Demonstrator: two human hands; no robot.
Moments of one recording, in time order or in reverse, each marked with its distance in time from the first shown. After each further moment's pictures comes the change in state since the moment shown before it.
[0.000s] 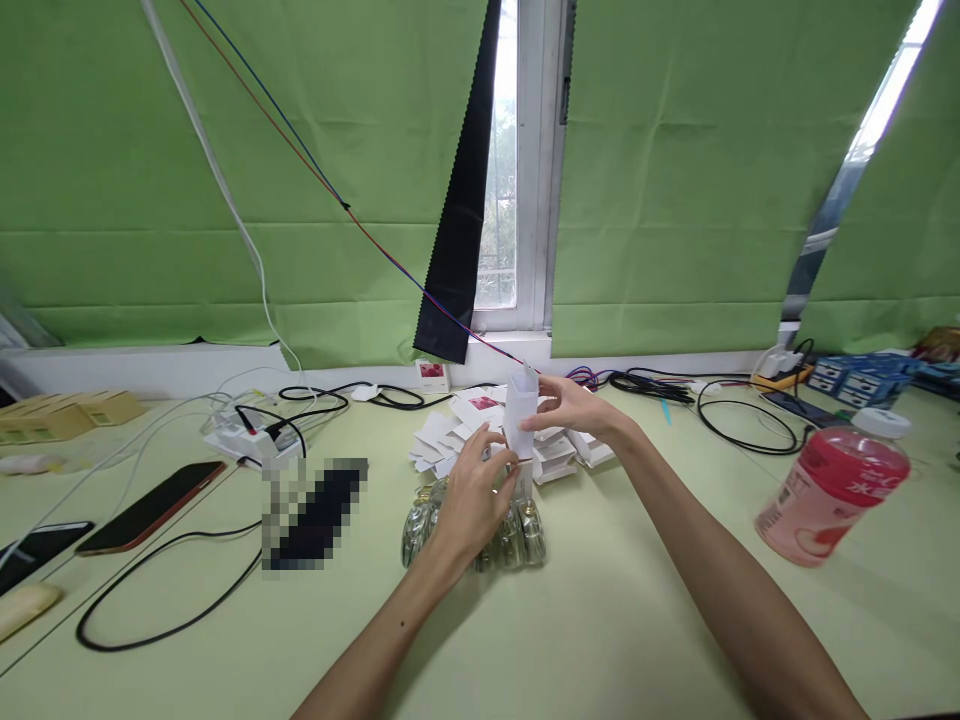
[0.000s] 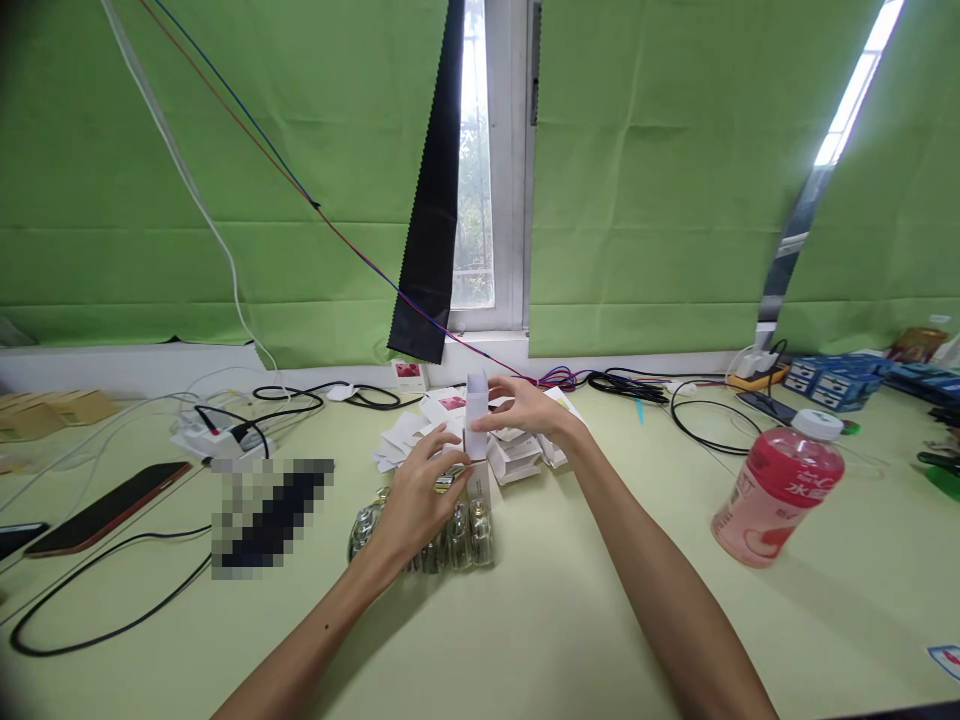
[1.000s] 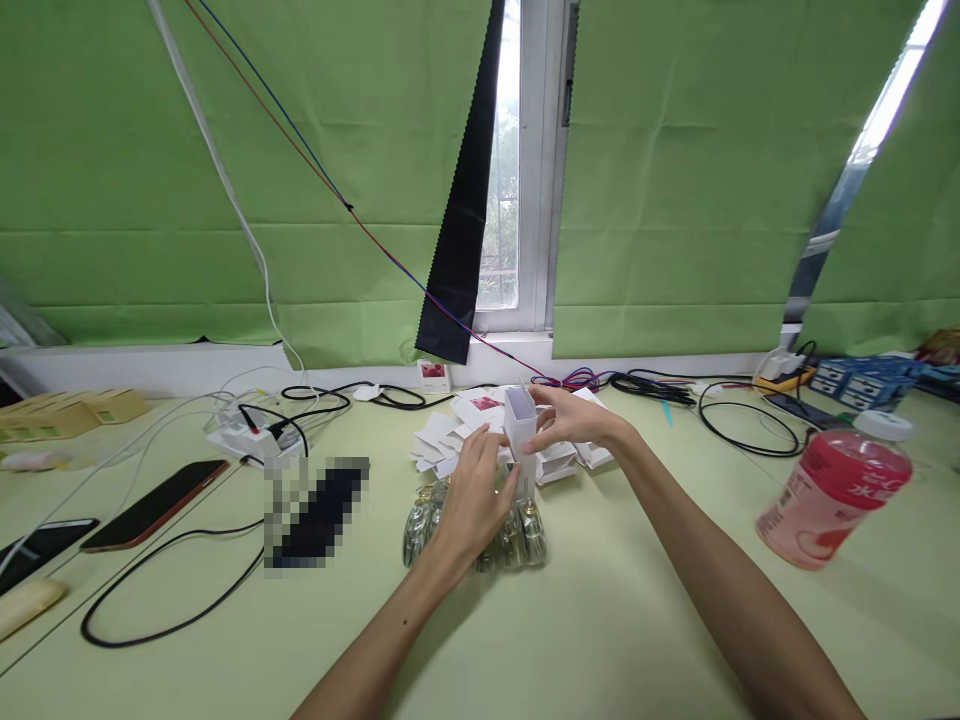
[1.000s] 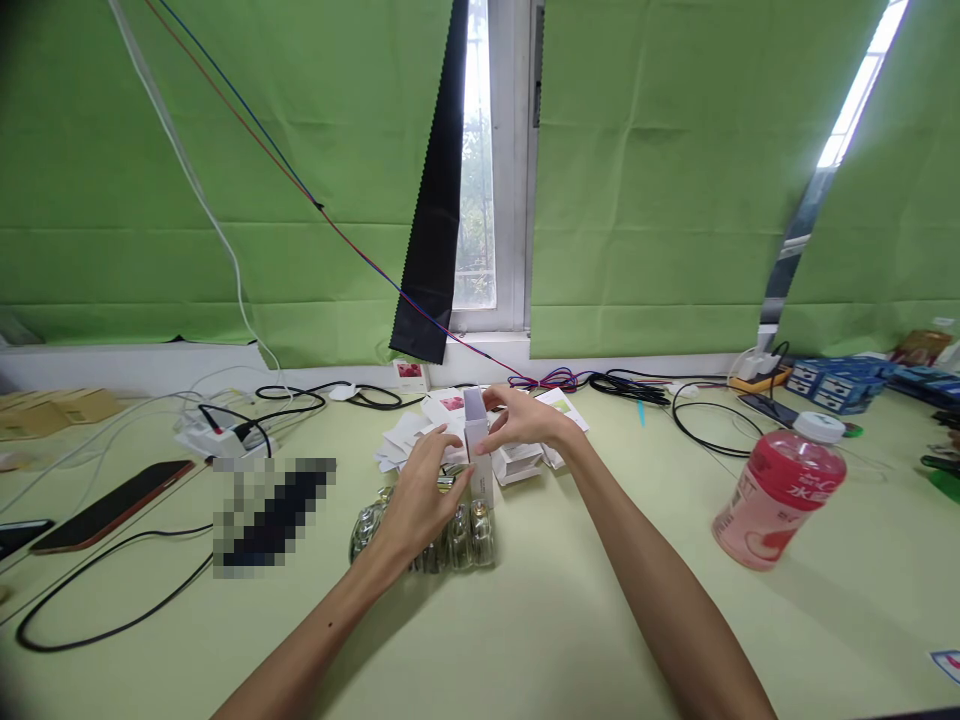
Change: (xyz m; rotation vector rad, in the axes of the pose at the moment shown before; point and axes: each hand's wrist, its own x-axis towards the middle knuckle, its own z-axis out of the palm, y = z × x) left_hand 0.000 0.003 0.001 -0.055 0.021 -0.076; right_hand 0.001 0.004 0.004 -0.120 -0.119 0.037
